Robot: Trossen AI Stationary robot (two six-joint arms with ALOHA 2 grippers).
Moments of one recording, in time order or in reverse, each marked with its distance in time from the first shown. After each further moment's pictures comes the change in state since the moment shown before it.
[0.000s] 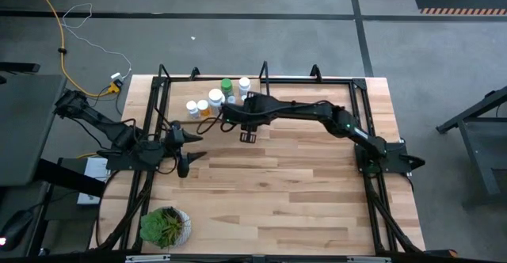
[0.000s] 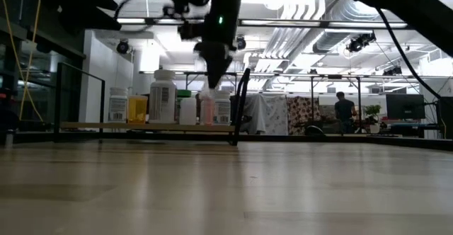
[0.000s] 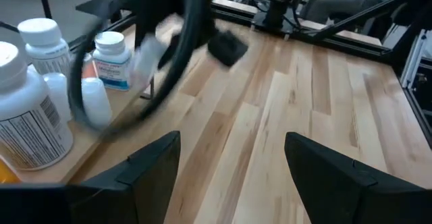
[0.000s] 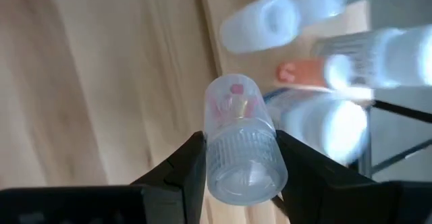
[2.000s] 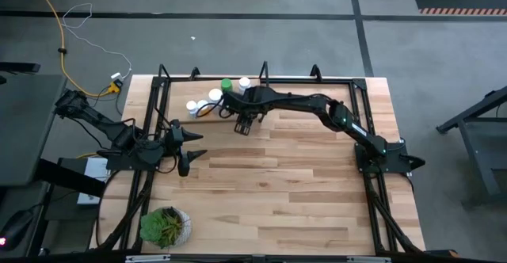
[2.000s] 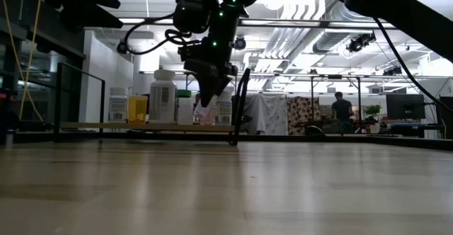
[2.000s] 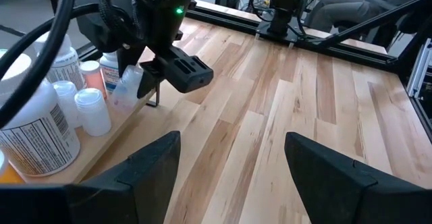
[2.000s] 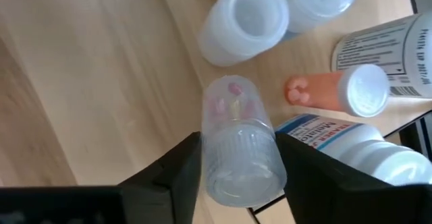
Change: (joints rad) left arm 0.000 0.000 0.000 0.021 -0.032 0.015; right arm -0.109 0.038 -0.061 0.161 -0.145 0.081
